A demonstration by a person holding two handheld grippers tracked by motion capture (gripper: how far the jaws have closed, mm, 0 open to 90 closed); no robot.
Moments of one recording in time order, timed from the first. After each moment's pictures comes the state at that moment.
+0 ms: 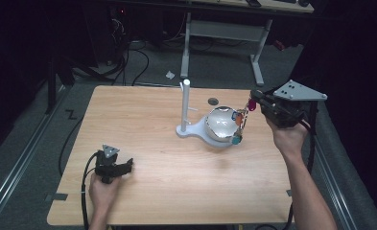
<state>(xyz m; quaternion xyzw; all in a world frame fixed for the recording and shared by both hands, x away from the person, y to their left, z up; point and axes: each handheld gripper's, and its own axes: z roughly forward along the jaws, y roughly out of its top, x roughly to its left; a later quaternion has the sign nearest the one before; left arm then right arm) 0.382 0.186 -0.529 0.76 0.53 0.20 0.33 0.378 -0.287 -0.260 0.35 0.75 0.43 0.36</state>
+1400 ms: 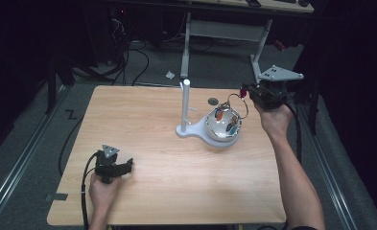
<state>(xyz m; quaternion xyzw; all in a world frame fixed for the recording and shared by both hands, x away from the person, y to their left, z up) 0.382 0.187 -0.529 0.75 0.53 0.20 0.33 0.438 -0.276 -0.274 0.38 0.76 0.41 0.34</state>
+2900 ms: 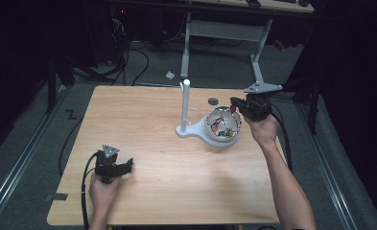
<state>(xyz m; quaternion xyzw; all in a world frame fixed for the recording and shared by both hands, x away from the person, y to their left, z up) 0.382 0.186 -0.529 0.75 0.53 0.20 0.33 0.454 -0.271 -0.335 0.40 0.79 0.38 0.27</state>
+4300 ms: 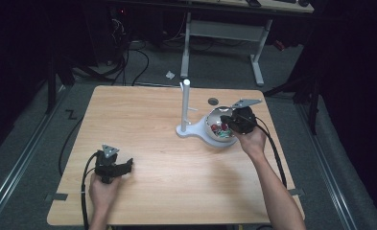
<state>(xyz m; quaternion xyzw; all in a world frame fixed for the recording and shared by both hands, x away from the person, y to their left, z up) 0.382 0.187 -0.529 0.75 0.53 0.20 0.33 0.462 -0.257 -0.405 0.42 0.82 0.34 0.20</state>
